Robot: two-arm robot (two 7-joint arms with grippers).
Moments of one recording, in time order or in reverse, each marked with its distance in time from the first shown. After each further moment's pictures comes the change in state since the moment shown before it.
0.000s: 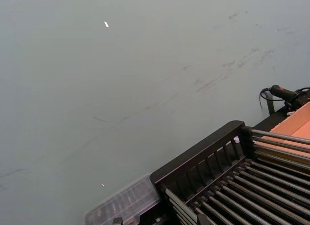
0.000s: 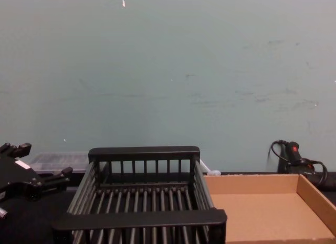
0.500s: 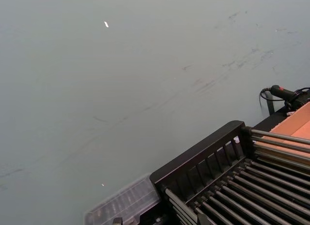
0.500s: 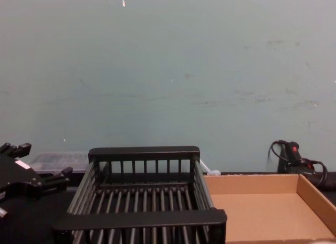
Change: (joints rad) left arm 0.000 0.000 0.000 0.000 0.000 0.000 0.000; right arm 0.001 -0.002 0.048 -0.045 0.048 -0.005 -0.012
